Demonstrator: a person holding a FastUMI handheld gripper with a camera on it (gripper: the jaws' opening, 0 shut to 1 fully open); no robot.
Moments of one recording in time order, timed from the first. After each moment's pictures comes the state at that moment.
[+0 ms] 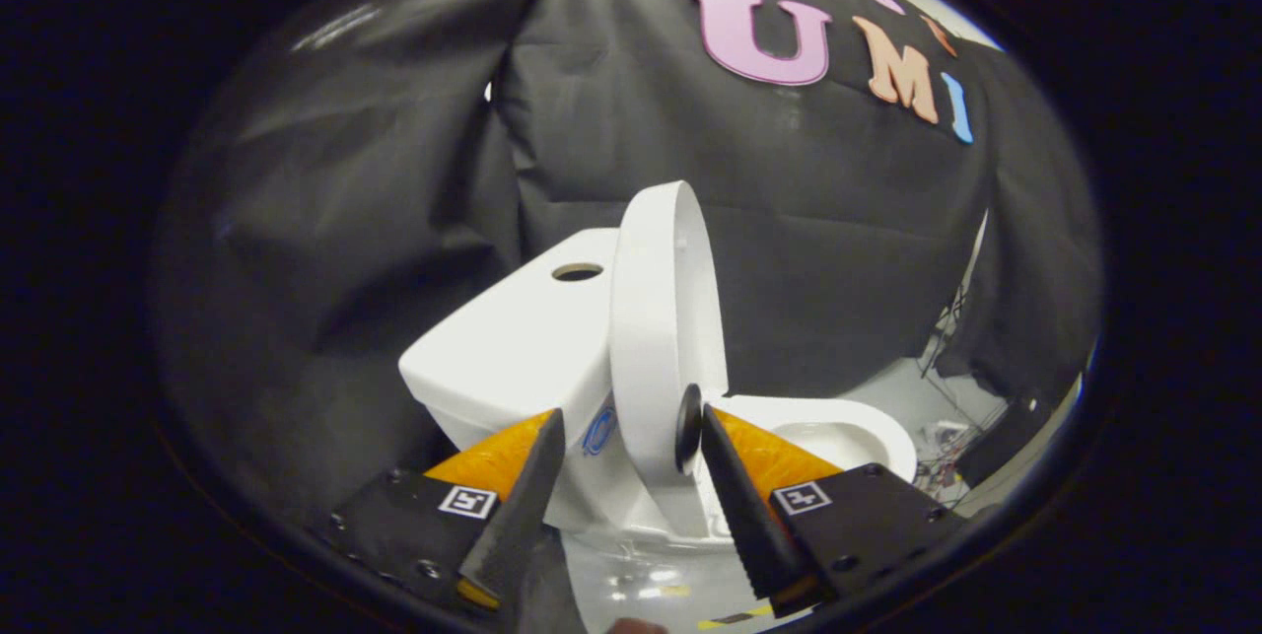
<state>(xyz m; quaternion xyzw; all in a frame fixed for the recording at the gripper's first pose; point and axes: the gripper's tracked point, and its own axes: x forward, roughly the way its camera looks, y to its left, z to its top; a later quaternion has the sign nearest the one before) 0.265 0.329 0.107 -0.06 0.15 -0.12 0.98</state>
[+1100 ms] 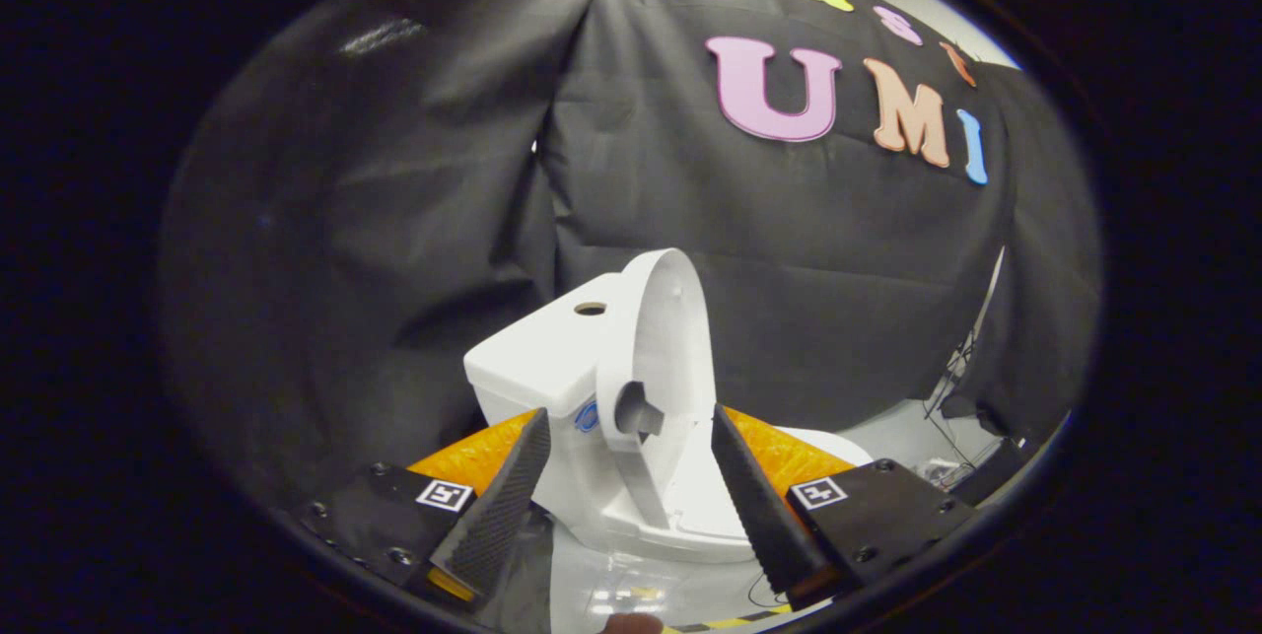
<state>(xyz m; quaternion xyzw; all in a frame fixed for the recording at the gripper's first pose) 0.170 0.304 0.169 -0.06 0.08 -0.06 0.99</state>
